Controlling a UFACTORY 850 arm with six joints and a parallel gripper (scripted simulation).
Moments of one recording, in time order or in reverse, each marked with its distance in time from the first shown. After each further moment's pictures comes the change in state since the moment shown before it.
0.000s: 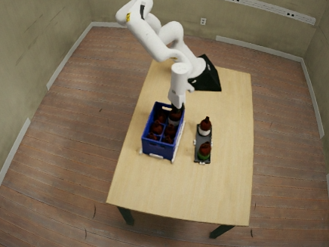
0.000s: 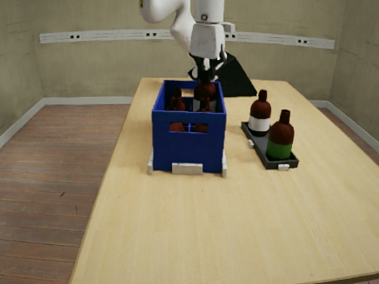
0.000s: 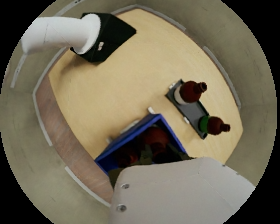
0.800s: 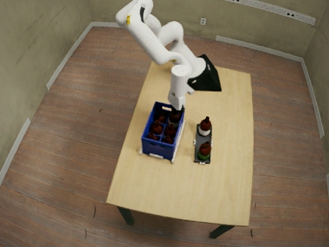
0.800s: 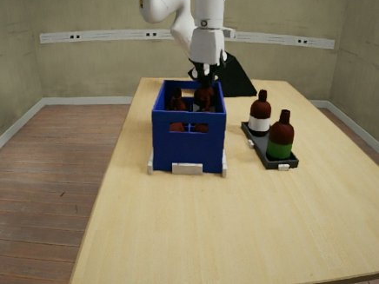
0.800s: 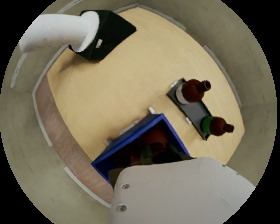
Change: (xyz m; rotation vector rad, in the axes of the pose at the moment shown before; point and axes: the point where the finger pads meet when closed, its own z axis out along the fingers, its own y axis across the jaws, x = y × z) arm 0.000 0.000 0.017 0.000 0.000 0.000
